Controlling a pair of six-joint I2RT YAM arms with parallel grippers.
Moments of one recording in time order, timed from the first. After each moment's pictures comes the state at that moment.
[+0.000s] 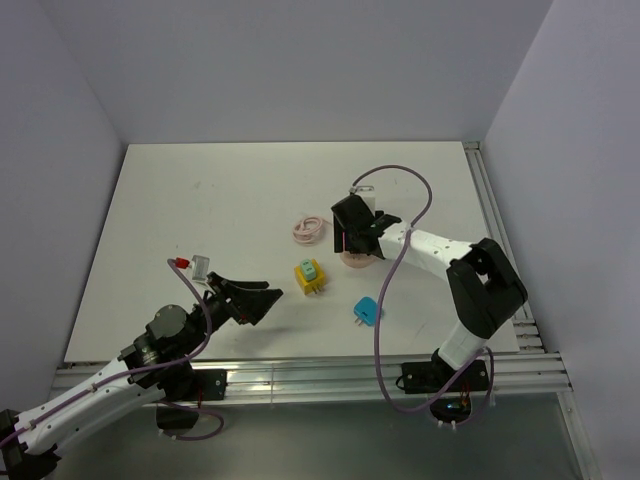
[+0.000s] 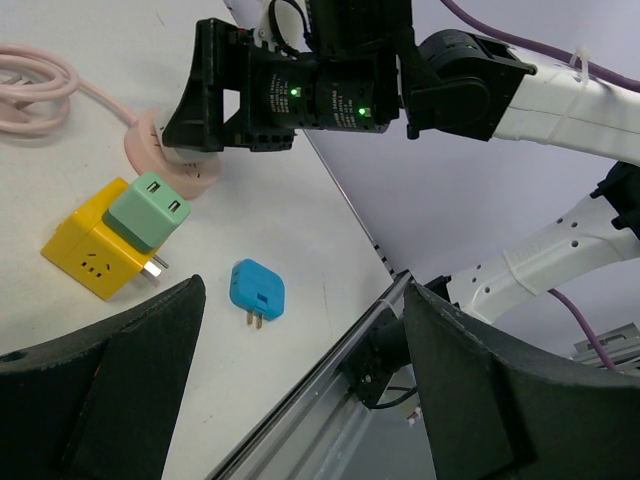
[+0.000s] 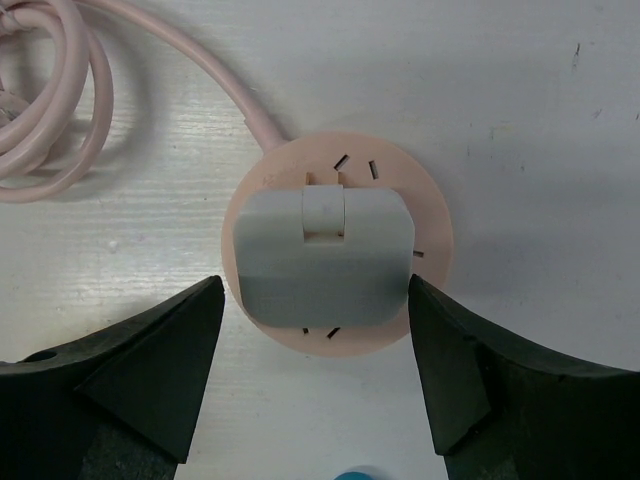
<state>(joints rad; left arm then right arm) -0.96 0.24 0.20 0.12 -0.15 -0.83 0.63 1.64 1.04 -0.40 0.40 0.53</state>
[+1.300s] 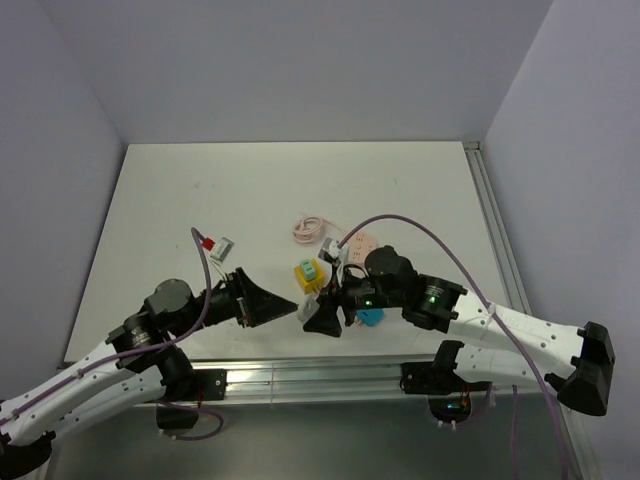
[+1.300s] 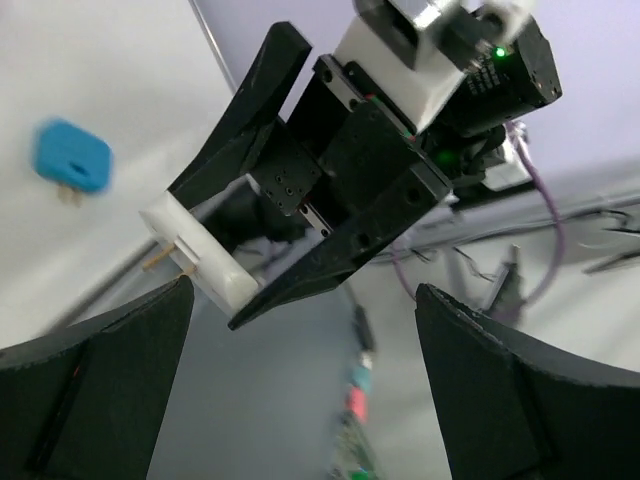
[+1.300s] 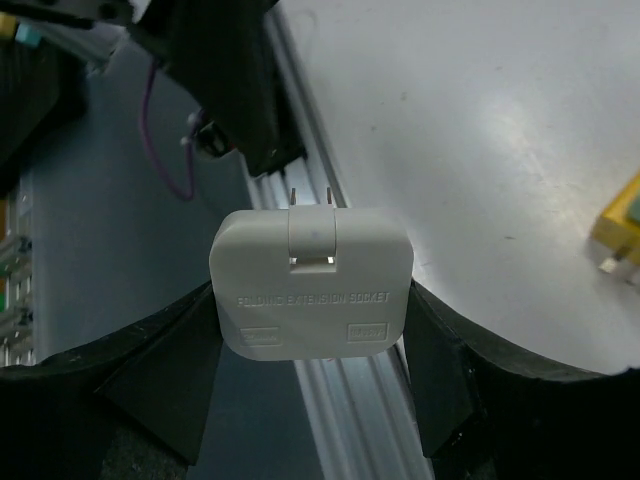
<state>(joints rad) -0.96 0.49 0.56 -0.12 0.19 -1.07 0.98 0.95 0.73 -0.20 -0.39 0.35</state>
